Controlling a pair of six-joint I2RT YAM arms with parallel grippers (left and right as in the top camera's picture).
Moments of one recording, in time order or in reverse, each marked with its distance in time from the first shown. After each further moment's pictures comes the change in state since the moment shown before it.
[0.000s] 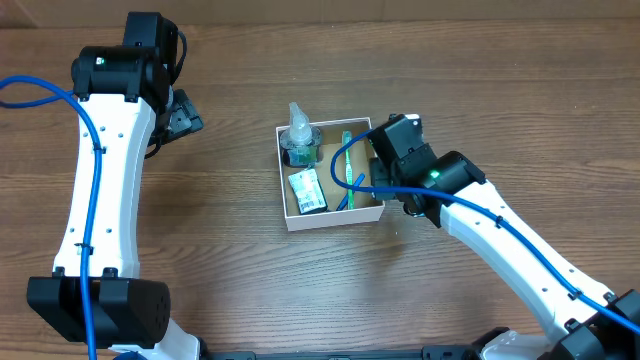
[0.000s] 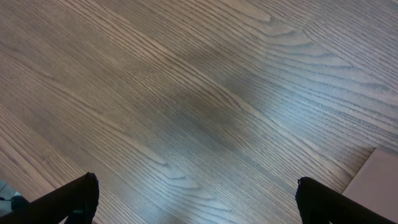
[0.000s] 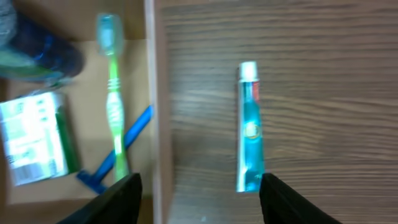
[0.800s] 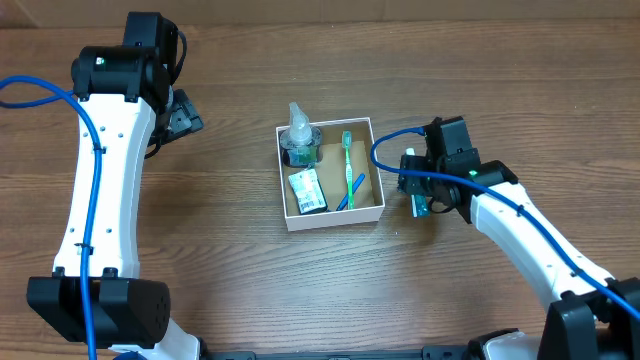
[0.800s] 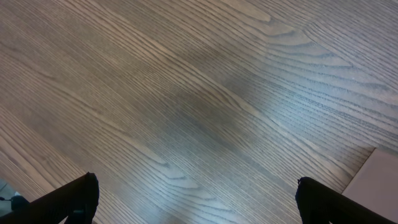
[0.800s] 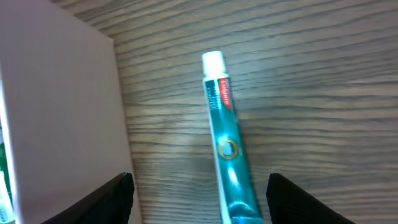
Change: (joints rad) left arm 0.000 0.000 0.000 0.000 0.000 0.000; right arm -0.260 0.012 -0.218 0.285 -0.263 -0.049
